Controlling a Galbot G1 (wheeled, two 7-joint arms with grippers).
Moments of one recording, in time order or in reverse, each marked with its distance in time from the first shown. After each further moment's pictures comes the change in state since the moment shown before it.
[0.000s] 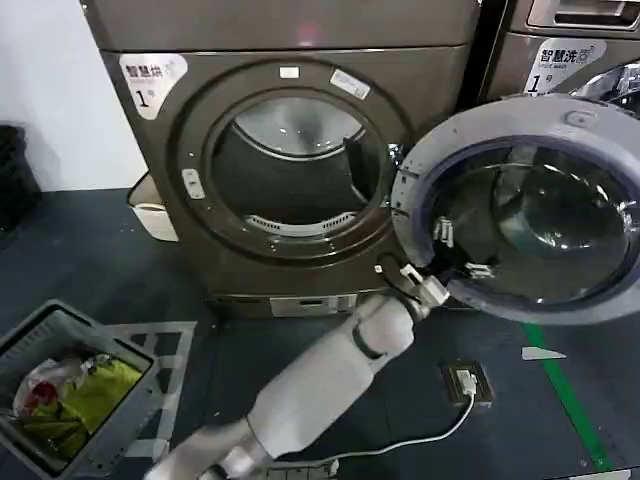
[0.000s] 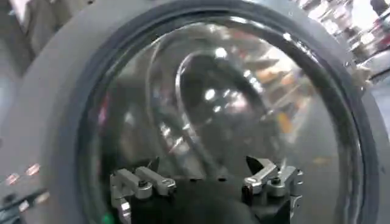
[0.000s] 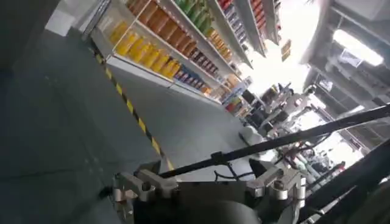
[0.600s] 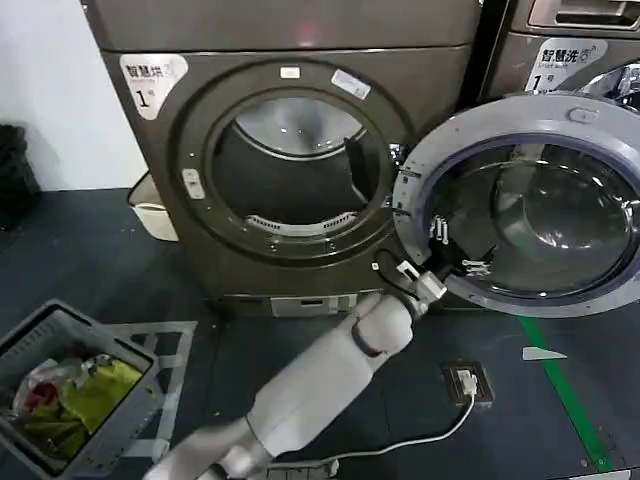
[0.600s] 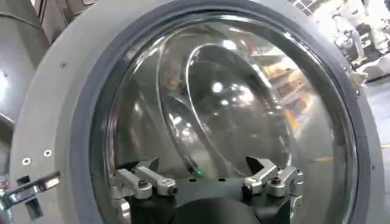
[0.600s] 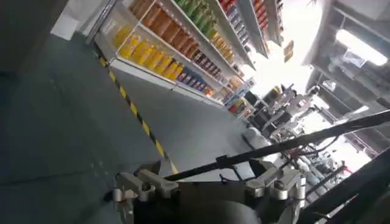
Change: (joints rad) left arm 0.005 0.000 -0.005 -0.014 -0.020 -0.003 0.011; right arm 0.001 0.002 -0.007 0.020 0.005 -0.015 0.000
